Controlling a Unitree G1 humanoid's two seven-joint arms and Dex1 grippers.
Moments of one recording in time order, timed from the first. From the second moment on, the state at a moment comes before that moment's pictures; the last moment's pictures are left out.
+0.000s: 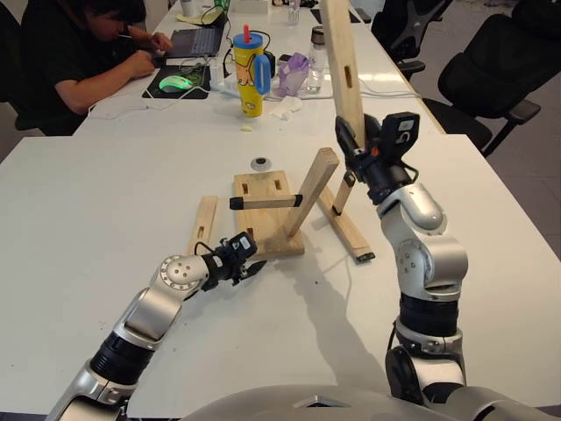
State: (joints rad) left arm -0.11 0.55 -0.32 -0.36 -0.04 0.57 -0.70; right arm -0.45 -0.10 -0.16 -0.35 0.35 0.57 0.21
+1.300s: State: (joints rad) left arm -0.43 0.66 0.29 -0.30 -1.71 1.03 -0.53; right arm -0.20 -0.59 -0.18 -0.43 1.50 1.08 0.76
